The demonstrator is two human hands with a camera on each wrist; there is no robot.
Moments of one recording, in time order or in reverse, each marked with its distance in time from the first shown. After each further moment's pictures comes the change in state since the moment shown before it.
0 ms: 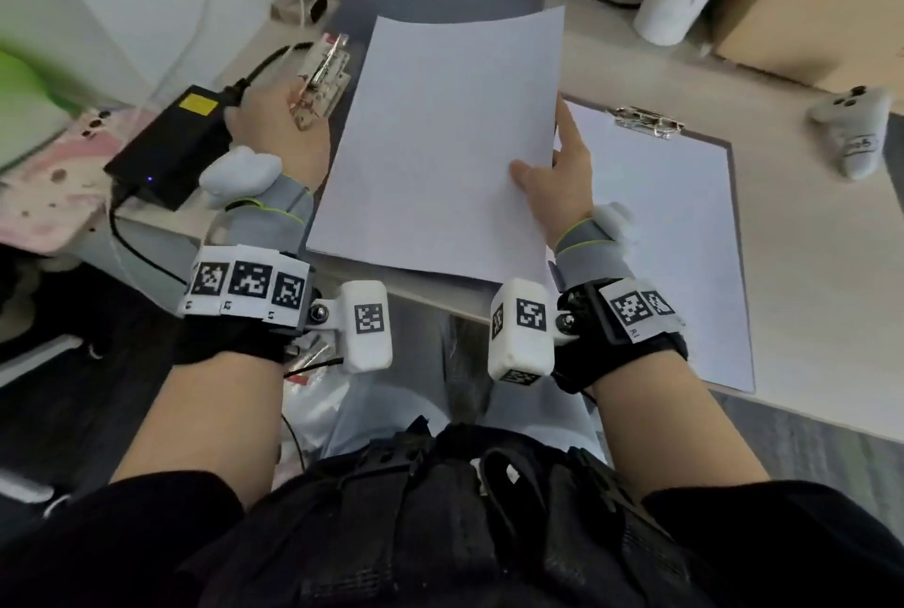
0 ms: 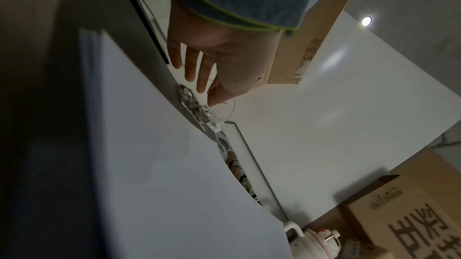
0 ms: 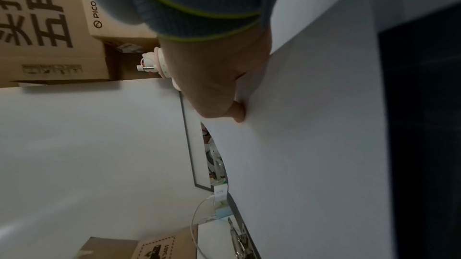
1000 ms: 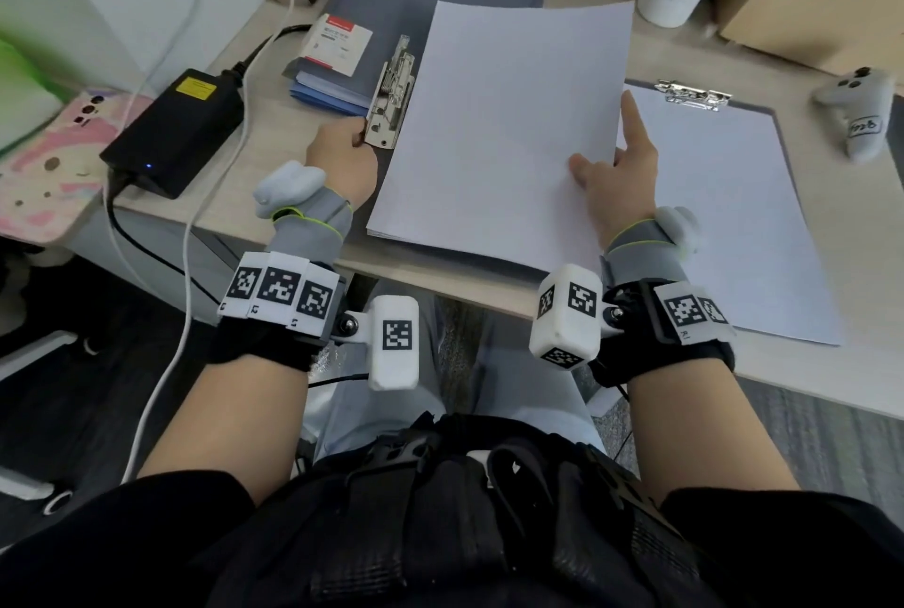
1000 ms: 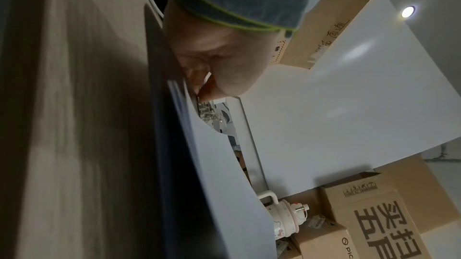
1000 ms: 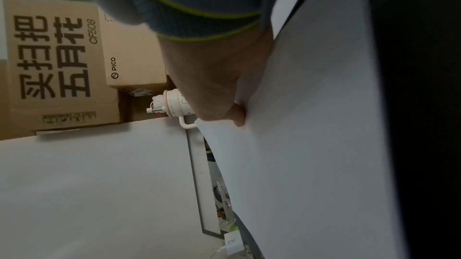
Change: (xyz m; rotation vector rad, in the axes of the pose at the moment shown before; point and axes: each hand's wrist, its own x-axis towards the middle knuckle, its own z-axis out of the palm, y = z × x) left_hand -0.024 -0.005 0.041 -0.340 -0.368 -0.030; right_hand -0.001 0.020 -0.044 0.055 0.137 0.034
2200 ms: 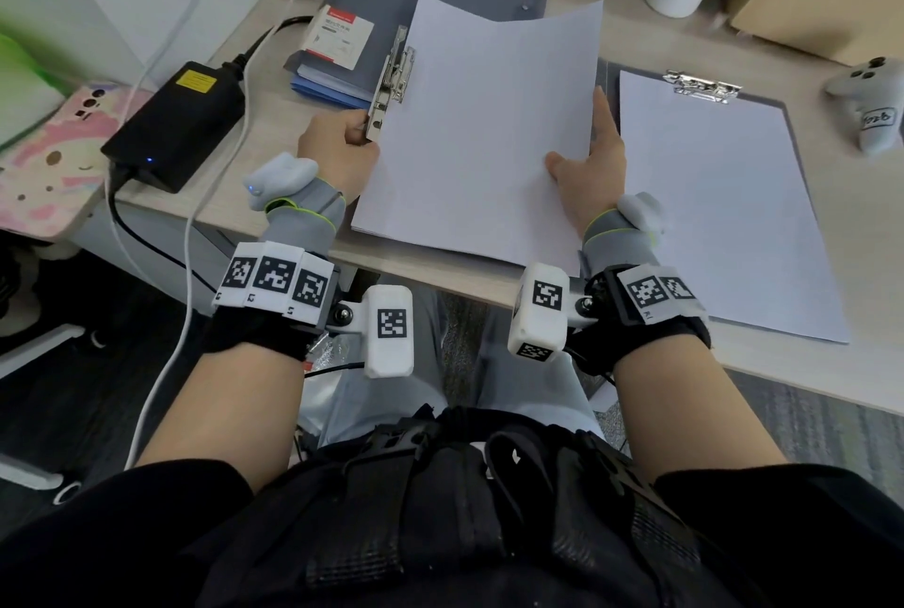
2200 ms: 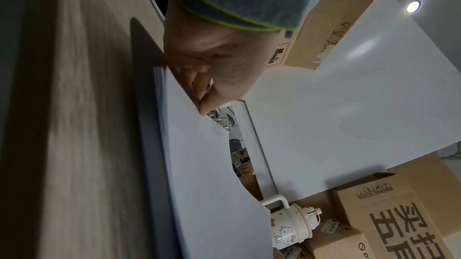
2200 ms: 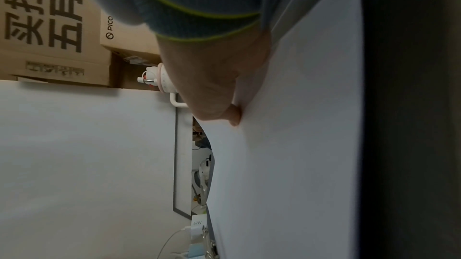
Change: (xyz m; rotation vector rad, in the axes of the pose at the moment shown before) left_hand -0.004 -0.001 -0.008 0.011 -0.038 0.065; right_hand 0.002 0.002 0.027 -0.213 -0.048 0.050
